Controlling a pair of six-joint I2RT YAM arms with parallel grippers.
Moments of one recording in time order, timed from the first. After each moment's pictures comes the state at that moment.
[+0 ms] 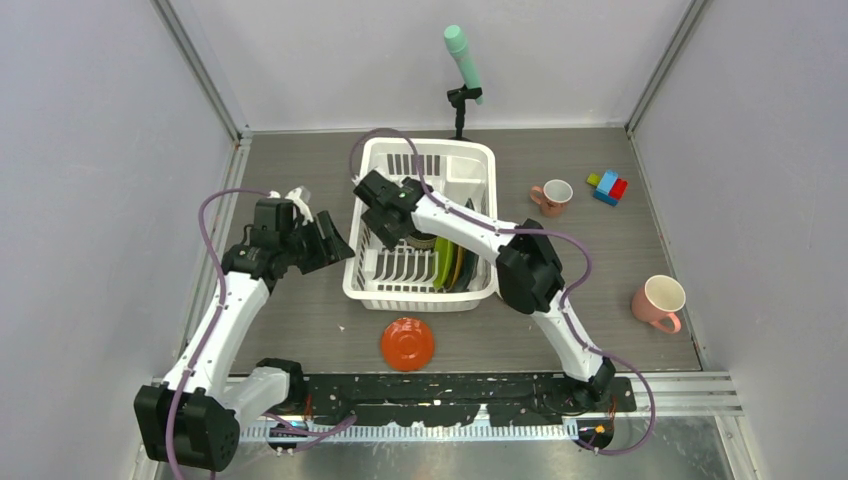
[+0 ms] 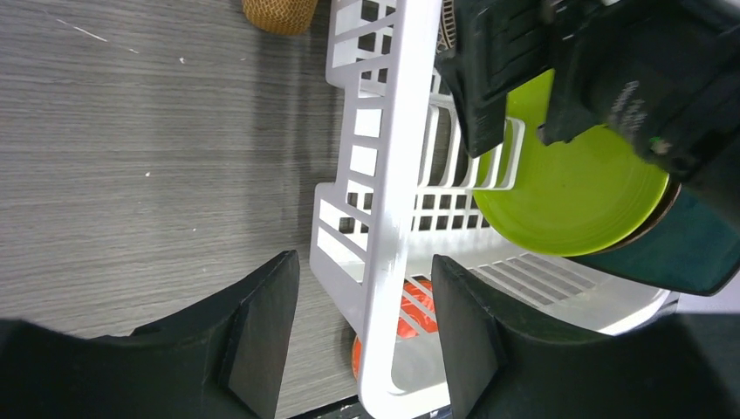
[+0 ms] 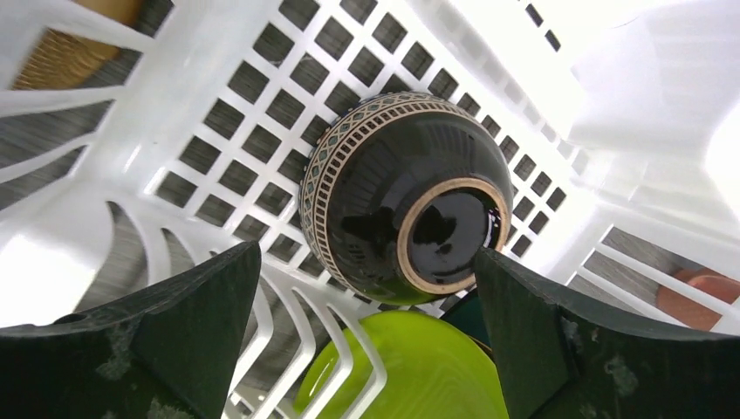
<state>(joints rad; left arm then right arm) -0.15 1.02 0.87 -0.65 0.28 -0.50 0.91 2.30 2.08 -0.88 0.48 0.08</state>
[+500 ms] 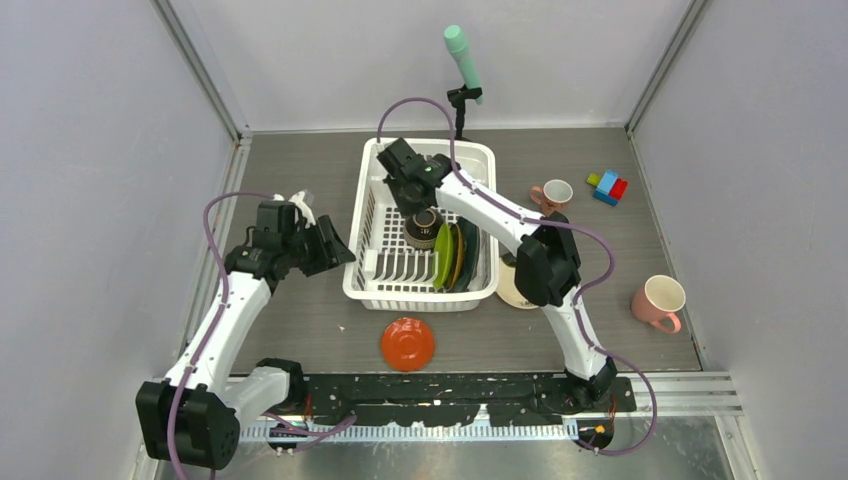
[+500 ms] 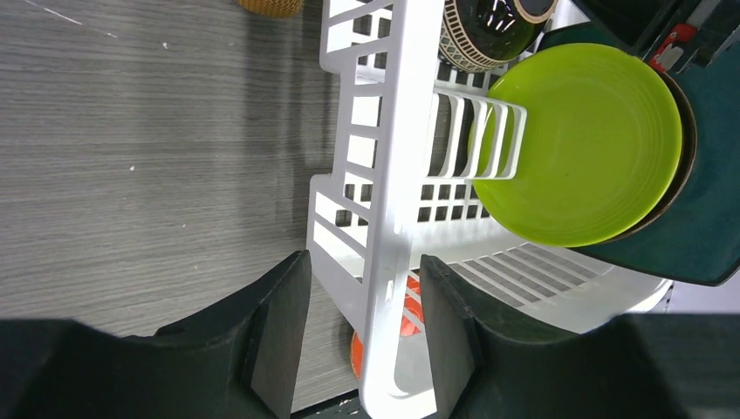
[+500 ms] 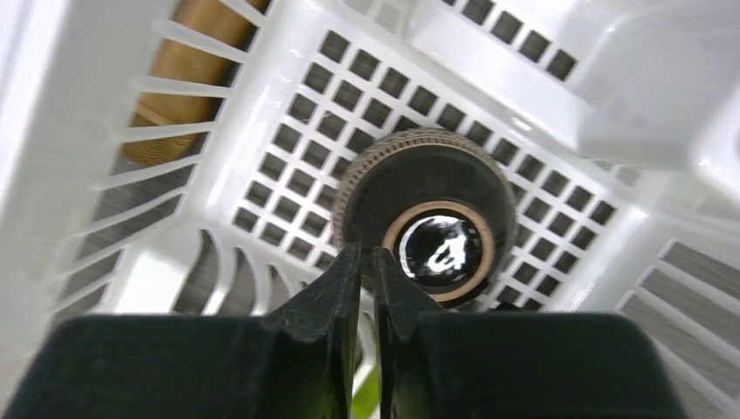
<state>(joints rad) -0.15 1.03 0.84 -0.64 0.32 -0.50 0.80 2.22 2.11 -0.85 0.24 0.24</state>
